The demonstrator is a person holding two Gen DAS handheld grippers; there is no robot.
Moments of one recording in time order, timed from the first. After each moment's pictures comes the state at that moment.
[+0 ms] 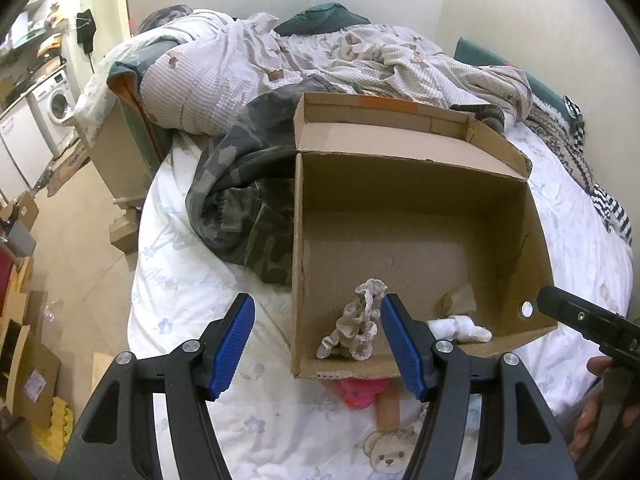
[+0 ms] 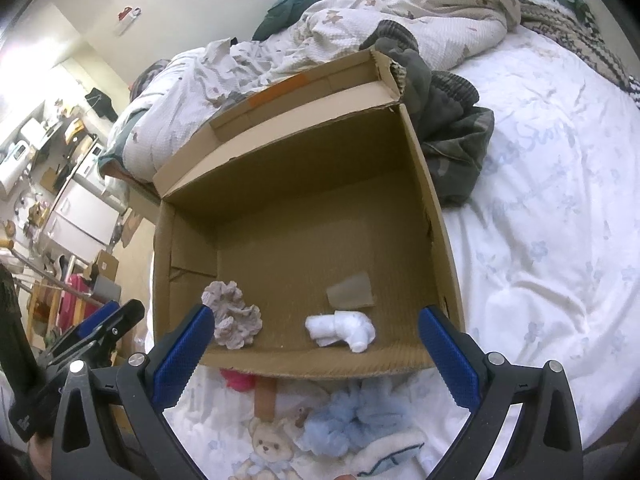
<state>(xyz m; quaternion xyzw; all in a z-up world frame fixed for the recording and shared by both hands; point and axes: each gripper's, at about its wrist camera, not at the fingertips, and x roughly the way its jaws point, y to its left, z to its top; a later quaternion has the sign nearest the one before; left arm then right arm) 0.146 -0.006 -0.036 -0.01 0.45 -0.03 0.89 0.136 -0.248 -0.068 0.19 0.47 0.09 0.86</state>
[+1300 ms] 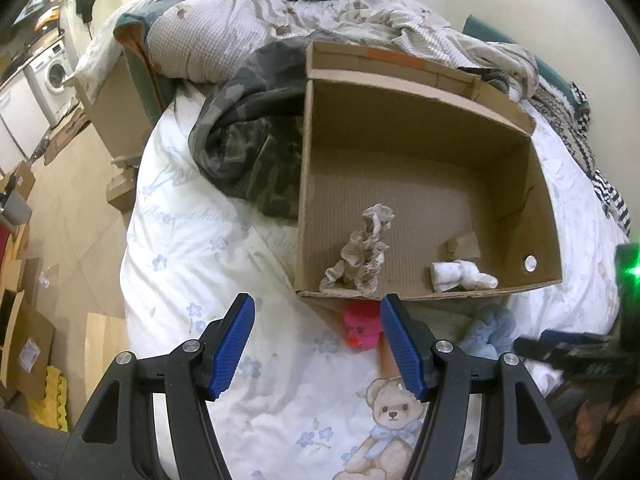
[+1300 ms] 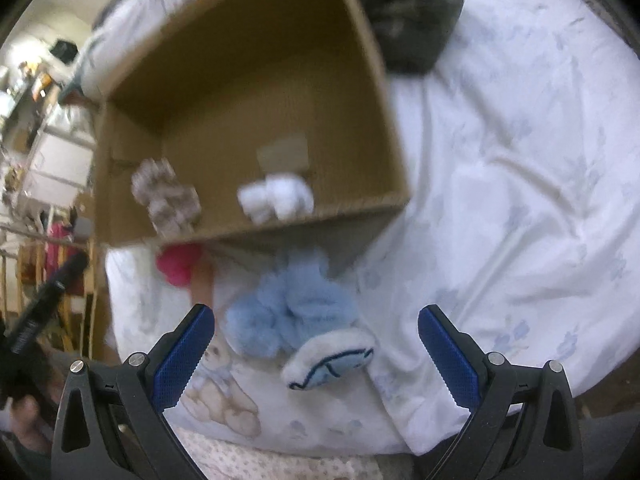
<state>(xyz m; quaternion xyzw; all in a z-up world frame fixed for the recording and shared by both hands) 0.119 0.001 -0.066 -0.03 0.51 -0.02 0.86 0.114 -0.256 -0.149 0.15 0.64 0.09 0.75</state>
